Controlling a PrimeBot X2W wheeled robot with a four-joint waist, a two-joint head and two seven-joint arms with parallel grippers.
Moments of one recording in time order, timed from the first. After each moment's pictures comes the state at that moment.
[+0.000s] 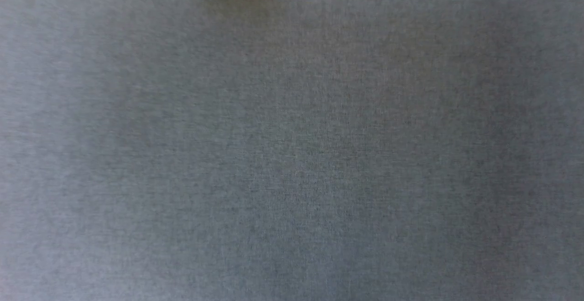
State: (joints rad) left arm -1.56 0.93 -0.57 -0.15 -0.42 0.13 0.35; right arm -1.37 -0.59 0.09 0.01 0.52 0.13 0.59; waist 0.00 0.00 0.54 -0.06
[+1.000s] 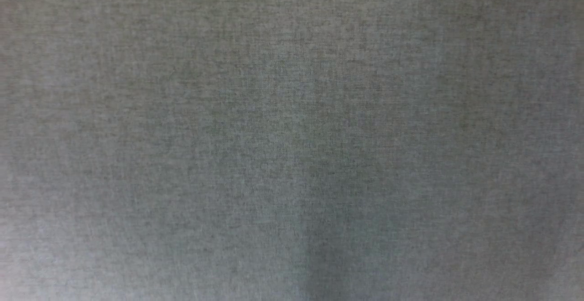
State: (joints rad) left arm -1.76 0.68 -0.59 0.06 -0.46 0.01 0.00; right arm -1.42 -0.78 0.32 0.19 0.71 0.13 0.16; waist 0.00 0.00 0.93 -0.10
